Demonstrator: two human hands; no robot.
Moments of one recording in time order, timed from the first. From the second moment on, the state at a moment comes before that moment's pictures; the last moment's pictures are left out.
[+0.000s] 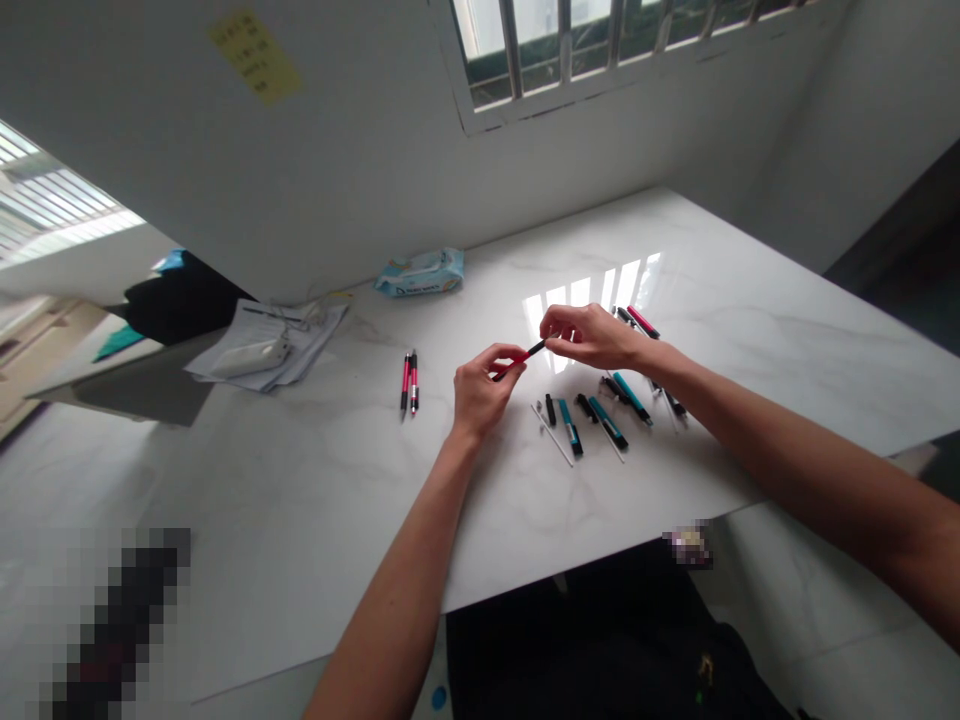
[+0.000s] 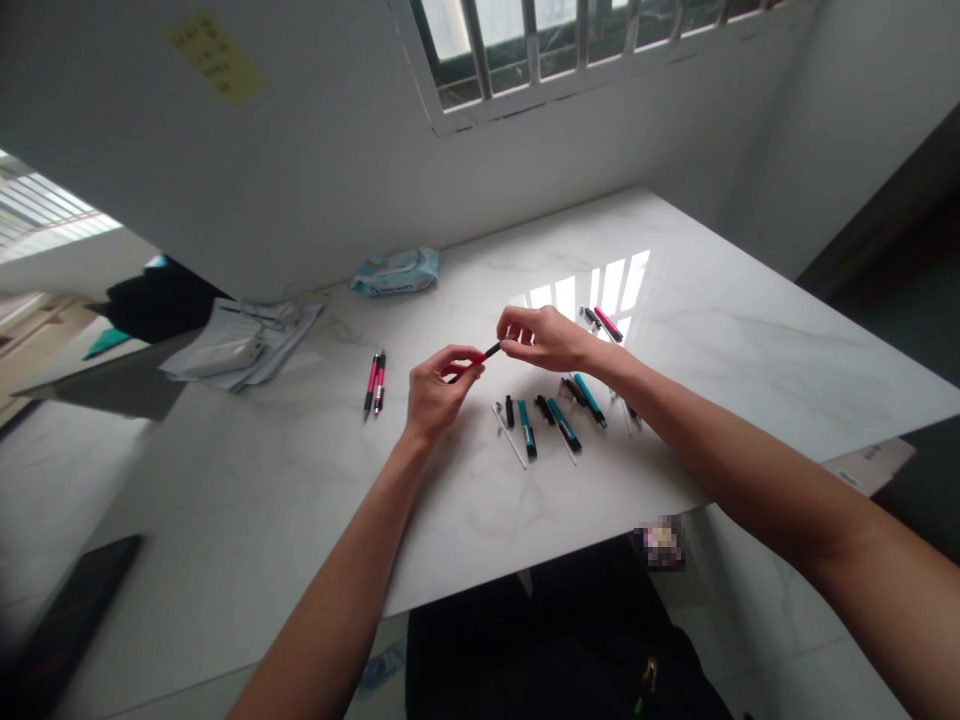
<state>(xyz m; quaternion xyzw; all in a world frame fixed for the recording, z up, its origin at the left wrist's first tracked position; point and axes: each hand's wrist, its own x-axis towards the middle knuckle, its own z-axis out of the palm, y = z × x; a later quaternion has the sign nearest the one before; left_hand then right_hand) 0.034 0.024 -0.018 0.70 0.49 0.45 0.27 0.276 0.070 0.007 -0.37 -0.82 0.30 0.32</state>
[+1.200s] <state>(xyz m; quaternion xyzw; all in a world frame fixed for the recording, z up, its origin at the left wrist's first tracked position) 0.036 0.025 -0.018 0.70 0.45 0.47 0.29 0.279 0.071 0.013 -0.39 -0.81 0.30 0.32</state>
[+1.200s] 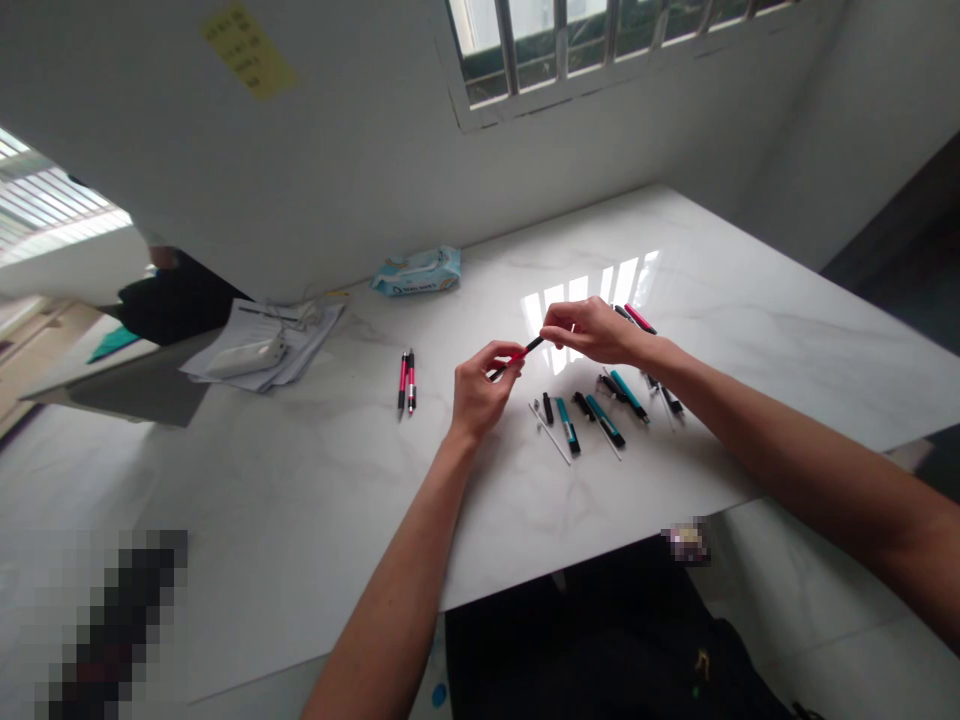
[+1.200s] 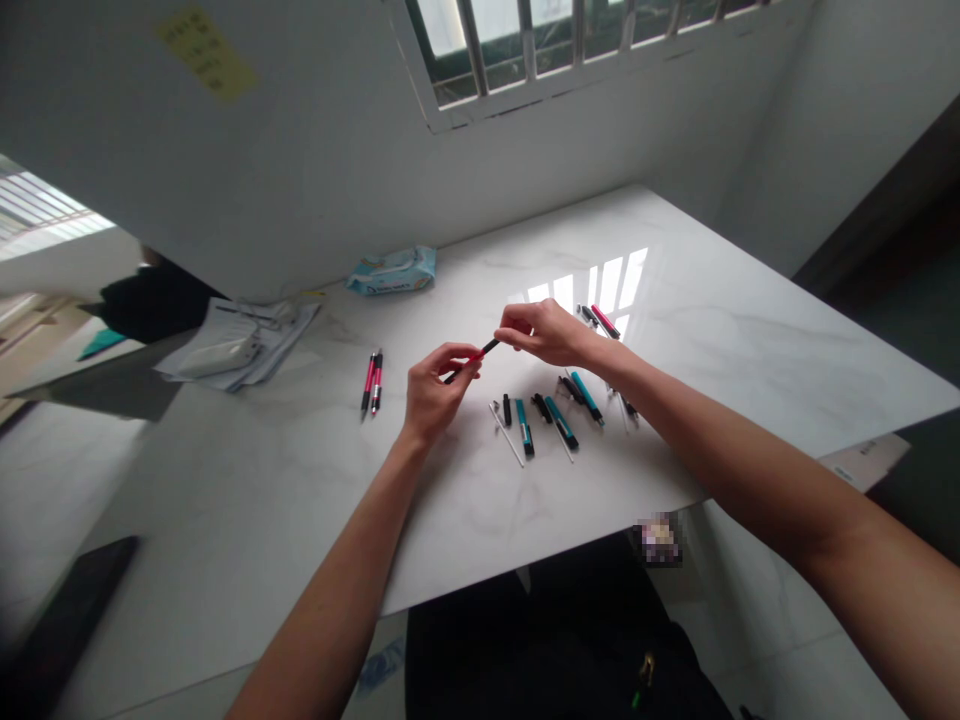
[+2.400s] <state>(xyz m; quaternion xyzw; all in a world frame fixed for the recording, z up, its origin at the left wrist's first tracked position) 0.014 0.041 -0.014 0.48 0.47 0.58 0.46 0.269 0.072 0.000 -0.36 -0.77 0.35 0.39</state>
